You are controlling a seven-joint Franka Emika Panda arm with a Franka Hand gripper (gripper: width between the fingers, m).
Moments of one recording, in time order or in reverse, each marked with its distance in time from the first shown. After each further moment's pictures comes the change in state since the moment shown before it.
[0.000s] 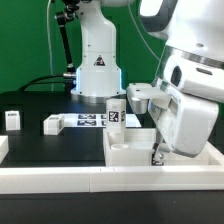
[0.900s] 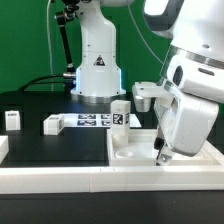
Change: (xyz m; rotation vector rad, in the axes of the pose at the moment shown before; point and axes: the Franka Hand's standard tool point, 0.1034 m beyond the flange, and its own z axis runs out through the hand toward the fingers) arm 0.001 -0.007 -0.003 0.030 -0.016 0.073
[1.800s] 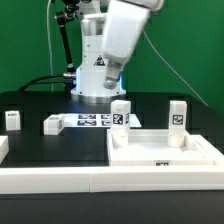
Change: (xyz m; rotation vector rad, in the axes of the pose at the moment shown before) arm -0.119 -0.052 -0.072 -0.014 0.040 0.115
